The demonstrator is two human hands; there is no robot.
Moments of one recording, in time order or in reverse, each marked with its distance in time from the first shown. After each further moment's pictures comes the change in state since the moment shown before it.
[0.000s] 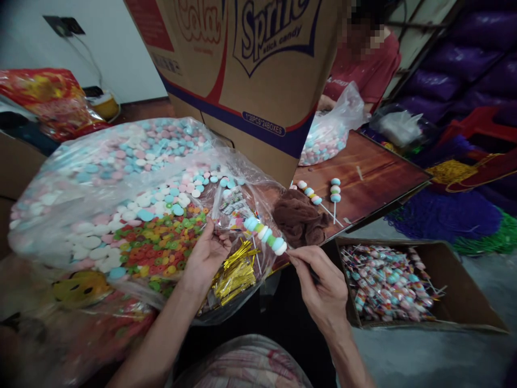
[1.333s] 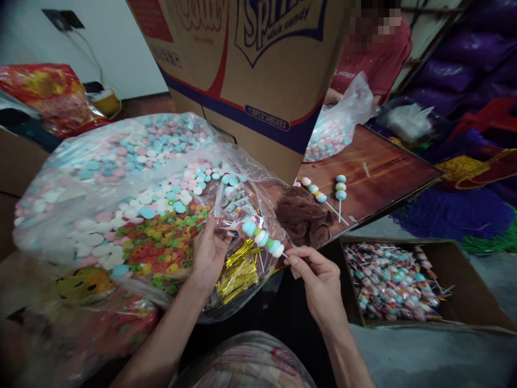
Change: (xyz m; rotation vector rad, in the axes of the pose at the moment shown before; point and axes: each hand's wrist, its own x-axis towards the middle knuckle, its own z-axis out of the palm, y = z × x) left_hand 0.012 -0.013 -0.013 0.122 -0.158 0.343; right_hand -0.009 0.014 0.019 0.574 0.078 0.627
